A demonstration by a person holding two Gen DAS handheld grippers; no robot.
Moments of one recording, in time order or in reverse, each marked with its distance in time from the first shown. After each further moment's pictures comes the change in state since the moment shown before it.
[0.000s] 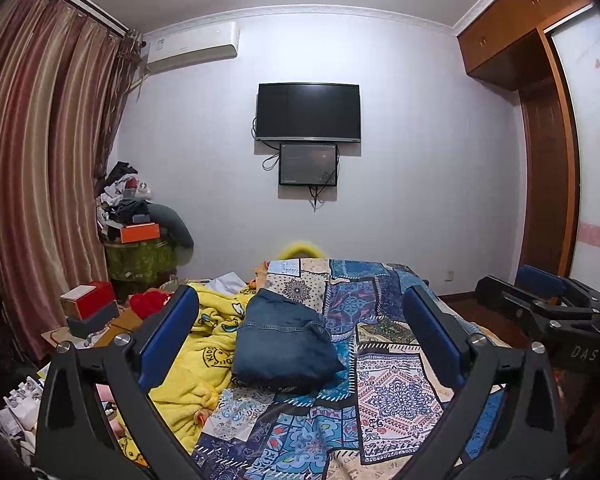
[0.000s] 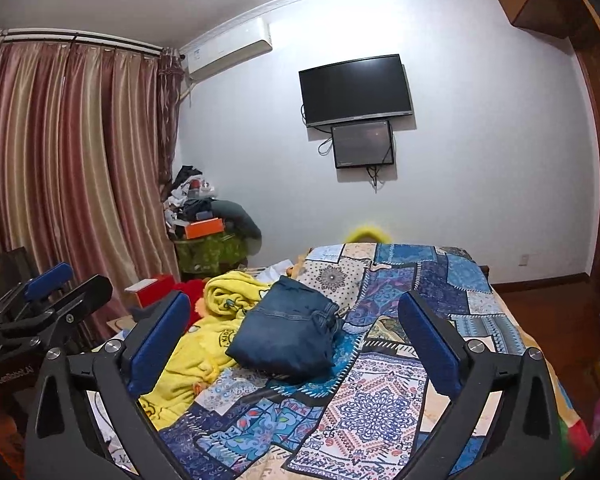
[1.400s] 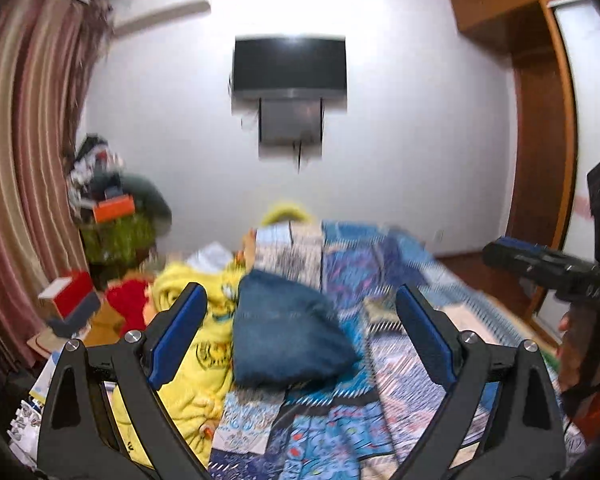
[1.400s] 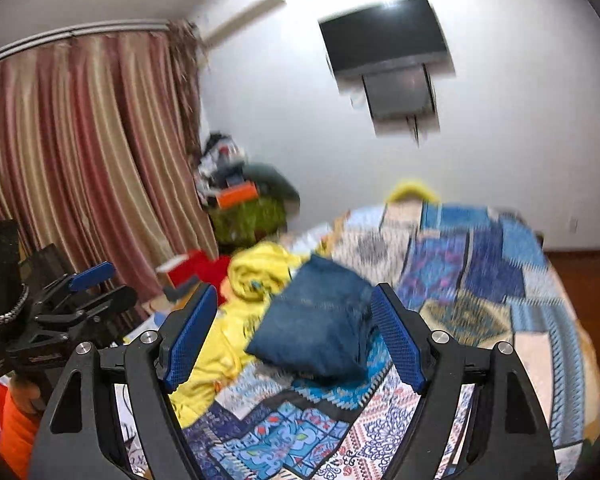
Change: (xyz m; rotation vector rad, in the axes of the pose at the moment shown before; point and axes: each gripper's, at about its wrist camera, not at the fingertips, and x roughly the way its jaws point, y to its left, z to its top) left arm 0.086 0.035 0.029 0.033 0.134 -0.092; right arm 0.089 -0.028 0.025 0.054 0.143 0.186
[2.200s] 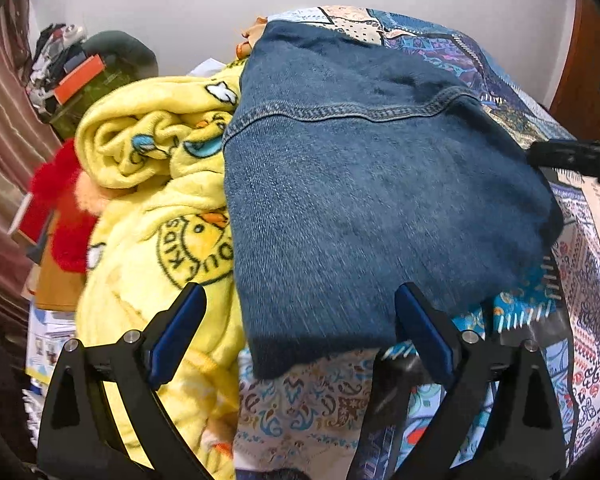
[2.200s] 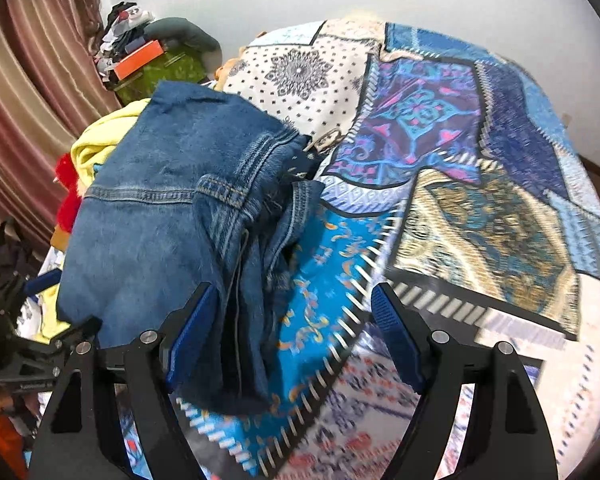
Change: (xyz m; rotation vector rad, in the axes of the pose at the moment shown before) left arm 0.317 0.076 -0.173 0.100 0.708 0.085; right arm 0.285 -0.139 -0.100 0.109 0.589 -0.190
